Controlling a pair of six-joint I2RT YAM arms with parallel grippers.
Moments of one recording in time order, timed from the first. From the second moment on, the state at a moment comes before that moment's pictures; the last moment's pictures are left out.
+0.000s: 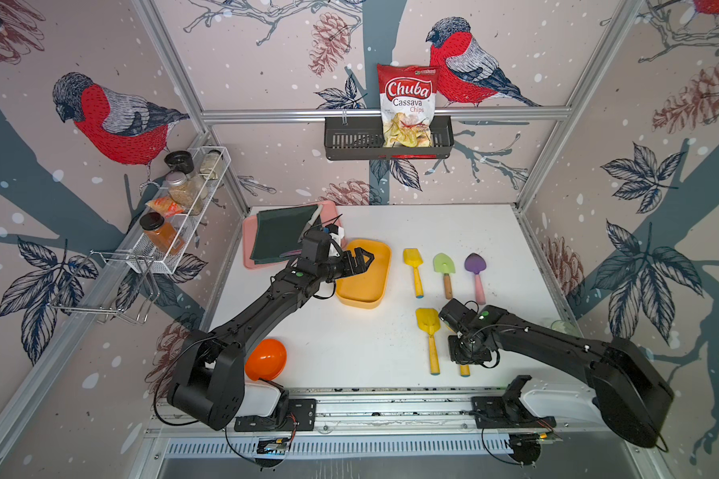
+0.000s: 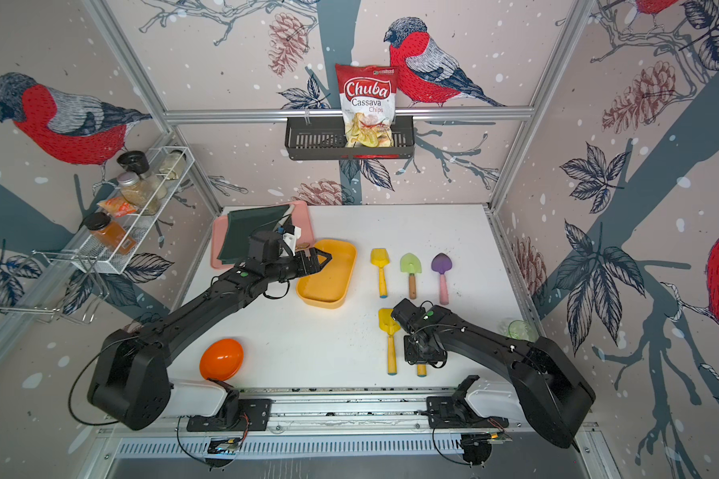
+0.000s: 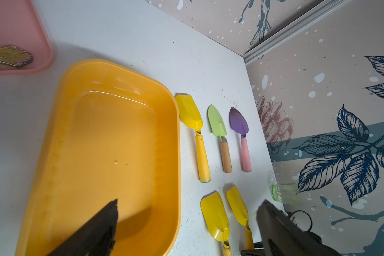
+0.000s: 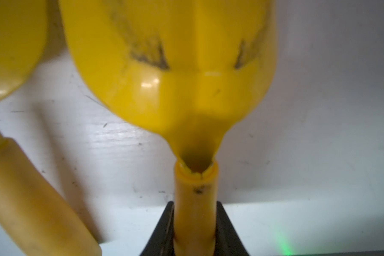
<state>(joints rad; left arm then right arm) -0.40 1.38 0.94 -0.13 0.40 -0.62 0.79 1.25 0.59 -0.90 0.03 0.71</state>
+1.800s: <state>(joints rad) -0.09 1.44 0.21 1.00 -0.44 -0.02 0.00 1.30 0.25 0.79 0.15 0.11</state>
